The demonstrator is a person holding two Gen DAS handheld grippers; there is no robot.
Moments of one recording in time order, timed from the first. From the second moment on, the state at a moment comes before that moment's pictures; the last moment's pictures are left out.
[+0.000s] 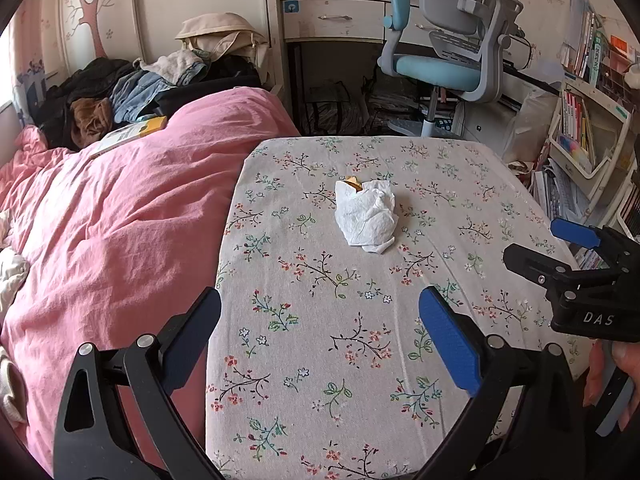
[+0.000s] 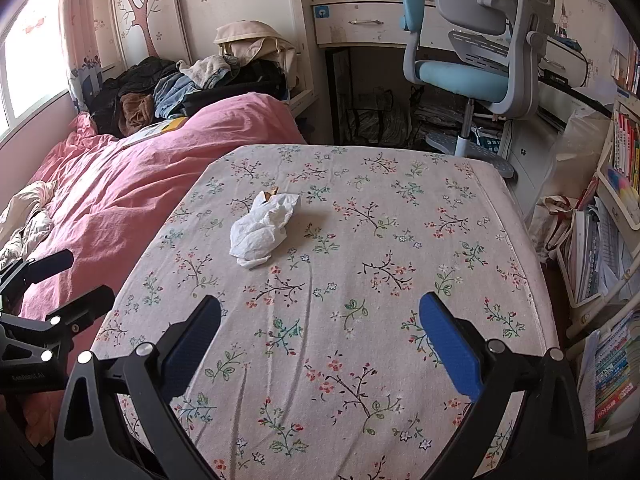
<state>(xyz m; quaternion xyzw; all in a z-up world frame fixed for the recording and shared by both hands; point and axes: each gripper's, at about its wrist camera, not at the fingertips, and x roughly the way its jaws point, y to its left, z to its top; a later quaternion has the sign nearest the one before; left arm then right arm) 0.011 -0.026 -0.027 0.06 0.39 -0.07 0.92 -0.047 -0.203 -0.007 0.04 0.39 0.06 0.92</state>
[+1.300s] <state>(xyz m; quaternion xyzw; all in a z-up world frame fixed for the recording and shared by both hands) 0.014 -0.023 -0.027 0.05 0.39 -0.07 0.92 -0.049 -0.201 -0.008 0.04 0.39 0.06 0.92</state>
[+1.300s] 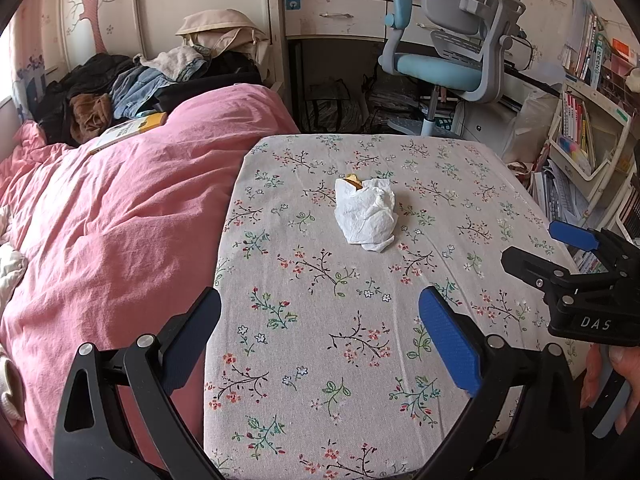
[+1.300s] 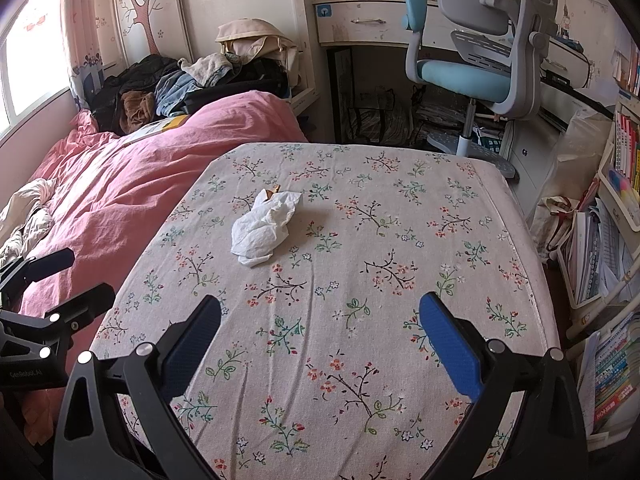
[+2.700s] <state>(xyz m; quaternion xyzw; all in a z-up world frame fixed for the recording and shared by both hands) 0.016 -0.022 -0.028 0.05 0.39 -0.07 0.92 -0.049 -0.195 -0.010 0.04 0.39 0.06 0.92</state>
